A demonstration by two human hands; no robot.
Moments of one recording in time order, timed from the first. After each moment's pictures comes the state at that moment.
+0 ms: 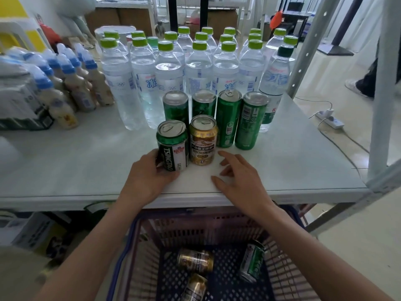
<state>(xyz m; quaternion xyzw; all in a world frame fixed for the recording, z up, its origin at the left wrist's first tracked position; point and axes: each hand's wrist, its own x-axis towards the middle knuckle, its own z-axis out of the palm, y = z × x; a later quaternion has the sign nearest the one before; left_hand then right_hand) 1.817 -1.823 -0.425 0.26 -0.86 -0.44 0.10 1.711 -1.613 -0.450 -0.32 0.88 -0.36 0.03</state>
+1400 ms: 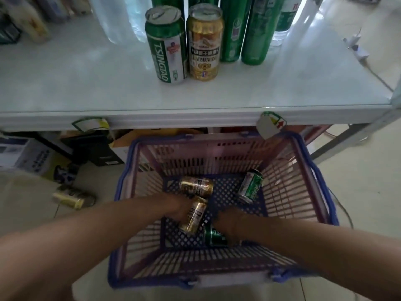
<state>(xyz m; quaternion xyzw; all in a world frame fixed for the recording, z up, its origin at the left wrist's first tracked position) 1.898 -1.727 -0.630 0.00 -0.86 -0.10 -0.50 1.844 -1.556 -0.661 -0.58 0.64 0.32 0.39</state>
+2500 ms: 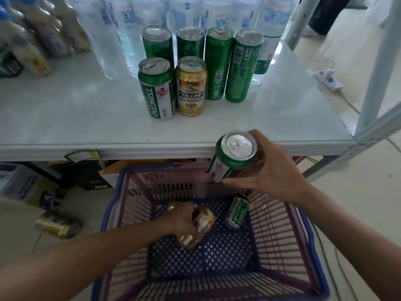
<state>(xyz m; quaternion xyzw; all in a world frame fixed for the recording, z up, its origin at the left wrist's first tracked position) 1.865 -1.717 -0.631 0.10 -0.86 -0.37 -0.33 1.747 -1.517 -0.436 -0.39 0.82 -0.41 0.08</state>
